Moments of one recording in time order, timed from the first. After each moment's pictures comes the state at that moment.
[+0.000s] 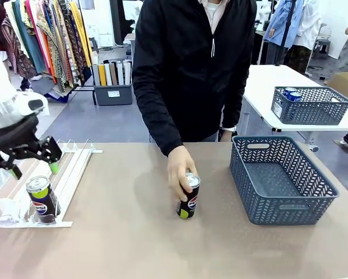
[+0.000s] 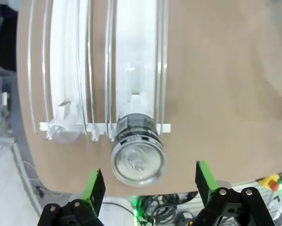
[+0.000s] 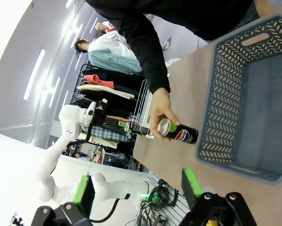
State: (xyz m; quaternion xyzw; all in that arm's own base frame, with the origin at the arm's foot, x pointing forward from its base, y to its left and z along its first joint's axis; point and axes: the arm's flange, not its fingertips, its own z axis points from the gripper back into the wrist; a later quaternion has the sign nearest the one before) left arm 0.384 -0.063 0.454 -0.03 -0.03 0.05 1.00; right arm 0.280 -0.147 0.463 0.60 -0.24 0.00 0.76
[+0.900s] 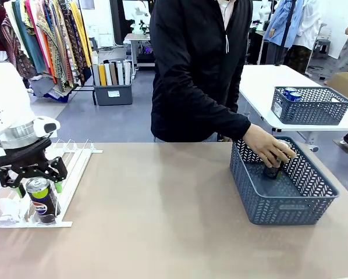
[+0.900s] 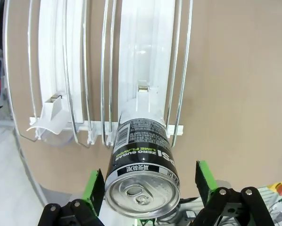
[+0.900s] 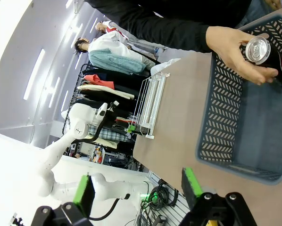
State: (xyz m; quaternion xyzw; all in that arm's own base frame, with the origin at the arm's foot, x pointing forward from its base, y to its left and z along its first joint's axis) left arm 0.393 -0.067 0.409 -0.01 0.02 0.06 1.00; right arm 0.280 -0.147 0.463 0.60 -0.24 0.00 0.76
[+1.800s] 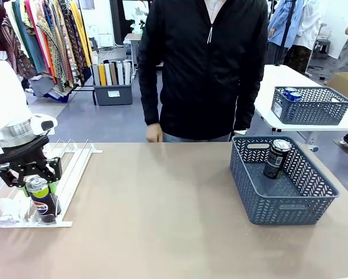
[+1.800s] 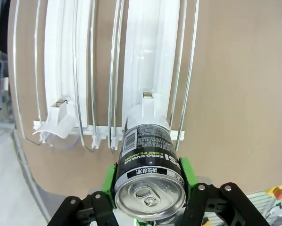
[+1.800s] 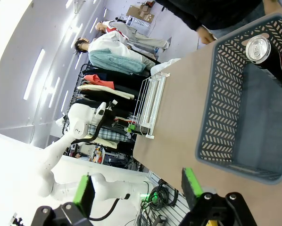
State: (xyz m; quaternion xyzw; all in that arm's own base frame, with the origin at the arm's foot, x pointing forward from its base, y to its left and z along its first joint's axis) left arm 0.394 -0.061 0.415 -0.01 0.00 0.07 1.00; right arm 0.280 -0.147 0.463 0.60 -0.24 0.00 0.76
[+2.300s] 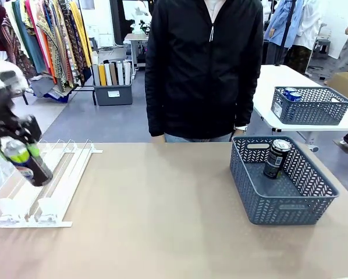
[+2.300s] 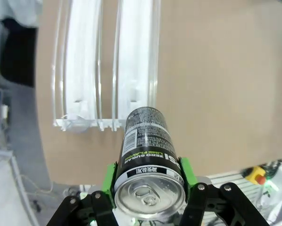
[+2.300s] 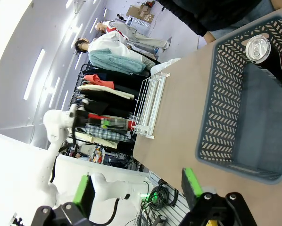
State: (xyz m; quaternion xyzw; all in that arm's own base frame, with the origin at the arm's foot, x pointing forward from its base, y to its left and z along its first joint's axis) left arm 0.343 -0.045 0.556 -0.07 -0.10 0.04 0.99; right arm 0.280 -0.147 0.463 0.60 -0.24 0.00 0.76
